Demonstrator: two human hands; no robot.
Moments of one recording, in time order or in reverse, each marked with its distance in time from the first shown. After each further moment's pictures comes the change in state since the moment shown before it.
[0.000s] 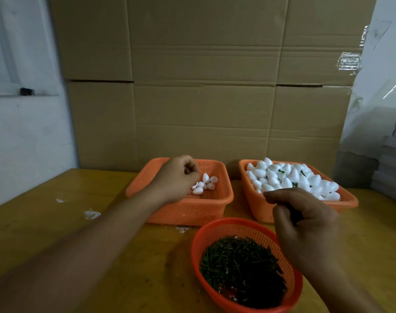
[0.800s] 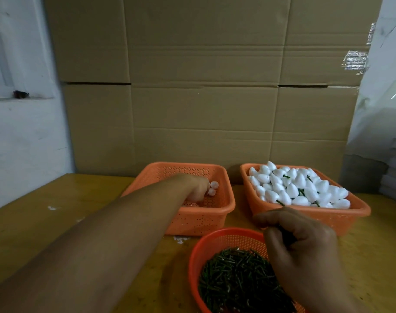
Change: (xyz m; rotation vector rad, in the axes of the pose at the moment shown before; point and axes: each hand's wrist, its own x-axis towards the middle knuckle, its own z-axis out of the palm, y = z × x) left_hand 0.102 -0.034 0.060 0.870 -0.674 -0.158; right_hand -0.007 -0.009 0.008 -0.007 -0.106 0.015
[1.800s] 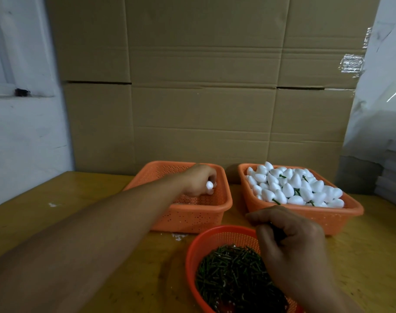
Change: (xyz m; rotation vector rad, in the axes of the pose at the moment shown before) left_hand -0.008 -0.007 0.000 -0.289 0.384 0.237; right_hand -0.002 0.000 0.000 0.013 -0.035 0.013
